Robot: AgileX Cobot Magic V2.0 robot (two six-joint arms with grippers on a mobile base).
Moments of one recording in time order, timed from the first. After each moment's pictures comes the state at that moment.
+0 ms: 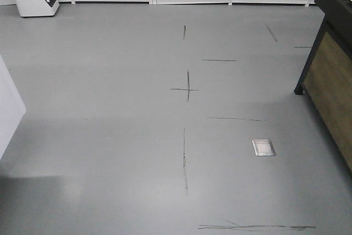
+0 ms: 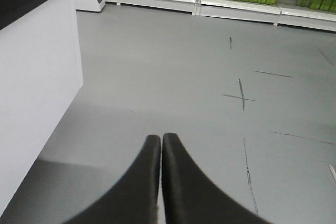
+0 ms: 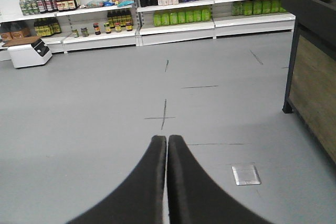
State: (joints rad) left arm 0.07 -0.02 0.03 0.12 0.35 -0.25; right arm 0.02 -0.02 0.04 -0.01 0.23 0.12
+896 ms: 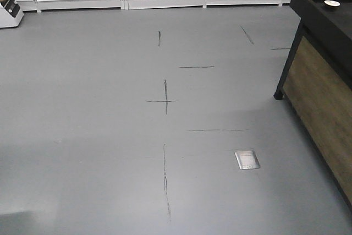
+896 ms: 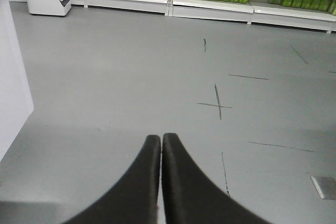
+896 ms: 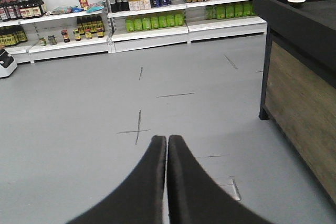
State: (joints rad) left arm 0.07 -0.02 0.03 0.12 0.35 -0.25; right arm 0.02 -0.02 0.04 -0.01 0.23 0.12
